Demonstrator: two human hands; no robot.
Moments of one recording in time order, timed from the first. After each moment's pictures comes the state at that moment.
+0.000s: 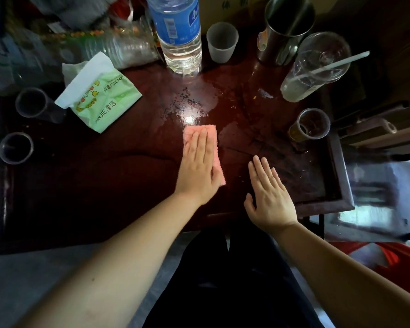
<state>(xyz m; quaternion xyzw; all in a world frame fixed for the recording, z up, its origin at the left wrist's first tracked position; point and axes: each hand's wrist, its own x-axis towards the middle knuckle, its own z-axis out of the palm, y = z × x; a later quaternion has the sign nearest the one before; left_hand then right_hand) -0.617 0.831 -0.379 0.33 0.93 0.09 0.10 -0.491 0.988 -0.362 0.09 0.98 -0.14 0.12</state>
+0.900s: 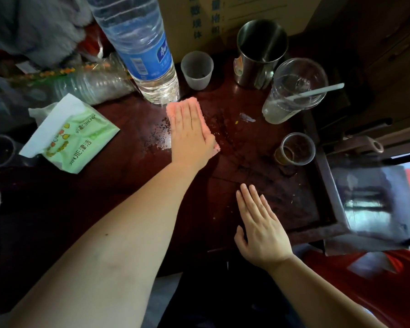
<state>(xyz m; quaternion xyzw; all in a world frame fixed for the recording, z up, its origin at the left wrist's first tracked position) -0.737 0.917 -0.395 0.27 0.96 0.06 0.07 -0.494 0.991 -0.362 0.09 0.97 -0.17 0.14</state>
